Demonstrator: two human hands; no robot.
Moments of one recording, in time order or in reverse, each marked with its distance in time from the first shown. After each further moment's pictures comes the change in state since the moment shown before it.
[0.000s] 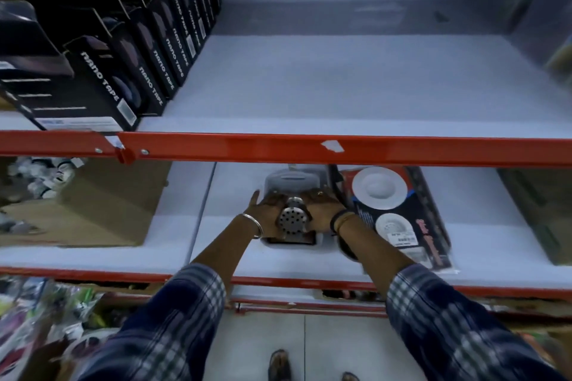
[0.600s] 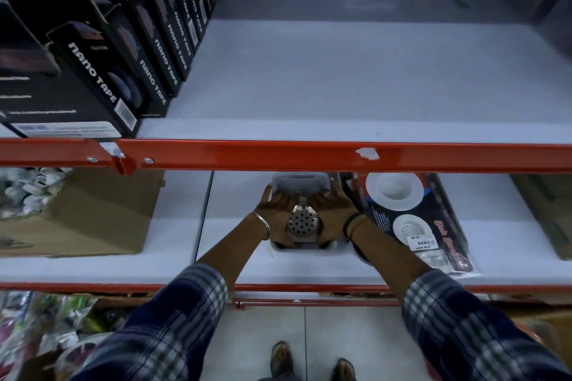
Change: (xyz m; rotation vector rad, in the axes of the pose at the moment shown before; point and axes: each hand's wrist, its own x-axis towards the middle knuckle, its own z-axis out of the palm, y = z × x) left_hand 0.024 -0.019 0.014 0.234 0.033 0.155; right_hand 0.010 -0.004 0.007 -0.310 -0.002 -0.053
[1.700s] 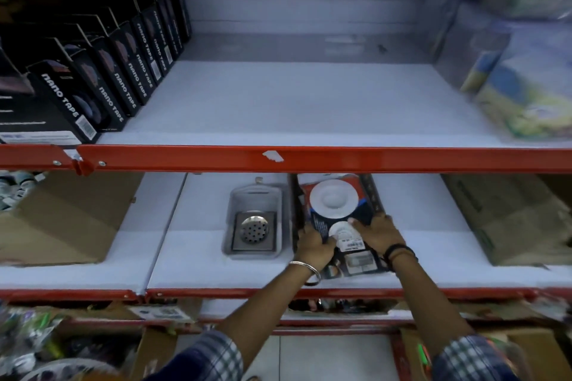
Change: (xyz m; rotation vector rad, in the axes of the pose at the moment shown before) left_hand 0.008 0.211 -0.071 -1.225 0.297 -0.356; right_hand -0.154 0.116 0.034 0.908 0.137 0.793
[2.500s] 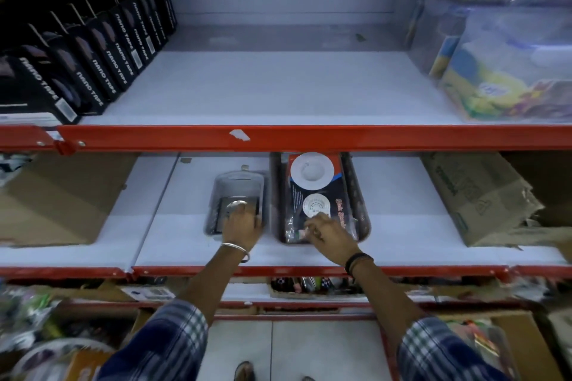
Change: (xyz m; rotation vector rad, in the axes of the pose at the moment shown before) left_hand -0.009 -0.054 -0.055 0.624 0.324 0.053; right_hand -0.038 0.015 0.039 -0.115 -0.085 -0.587
